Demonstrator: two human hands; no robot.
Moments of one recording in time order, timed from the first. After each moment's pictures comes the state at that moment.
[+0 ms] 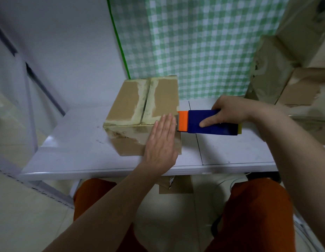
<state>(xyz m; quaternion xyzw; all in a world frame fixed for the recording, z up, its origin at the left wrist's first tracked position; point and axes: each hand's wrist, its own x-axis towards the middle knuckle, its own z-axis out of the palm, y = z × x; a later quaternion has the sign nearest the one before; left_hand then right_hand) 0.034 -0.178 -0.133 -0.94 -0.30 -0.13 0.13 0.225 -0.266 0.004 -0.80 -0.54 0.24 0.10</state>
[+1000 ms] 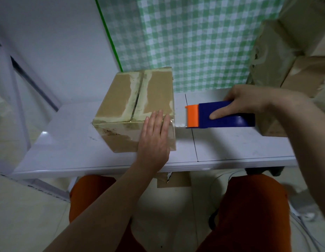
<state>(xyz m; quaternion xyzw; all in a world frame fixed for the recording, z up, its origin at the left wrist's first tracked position) 0.043 -0.171 -0.148 -0.92 -0.31 -0.21 0.14 0.266 -0.285 0.007 -0.80 -0.52 0.28 0.11</state>
